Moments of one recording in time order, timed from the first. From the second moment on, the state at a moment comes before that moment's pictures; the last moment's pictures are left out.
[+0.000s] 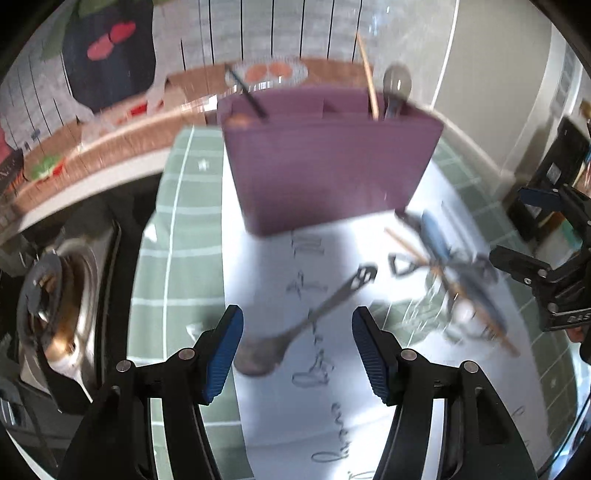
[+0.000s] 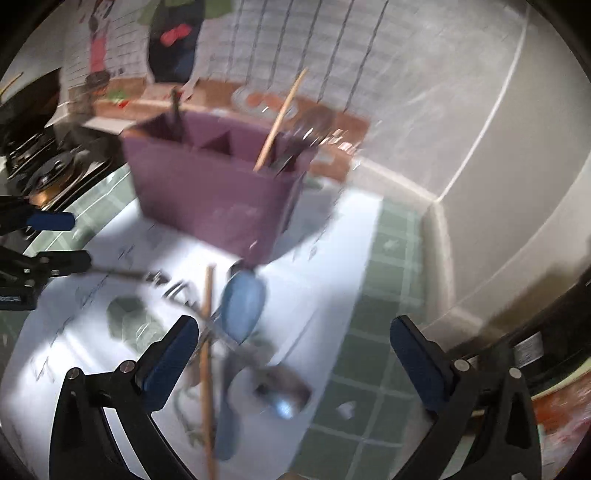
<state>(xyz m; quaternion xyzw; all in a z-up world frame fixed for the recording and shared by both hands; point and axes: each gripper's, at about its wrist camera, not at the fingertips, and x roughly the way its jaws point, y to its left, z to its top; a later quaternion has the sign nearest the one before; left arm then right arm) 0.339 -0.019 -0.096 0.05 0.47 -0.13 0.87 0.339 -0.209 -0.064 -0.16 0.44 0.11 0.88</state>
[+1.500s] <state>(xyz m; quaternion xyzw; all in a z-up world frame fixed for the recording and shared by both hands) 0.300 -0.004 -0.099 0.02 0.50 -0.18 0.85 0.342 -0.164 -0.108 -0.08 0.55 0.22 0.81</state>
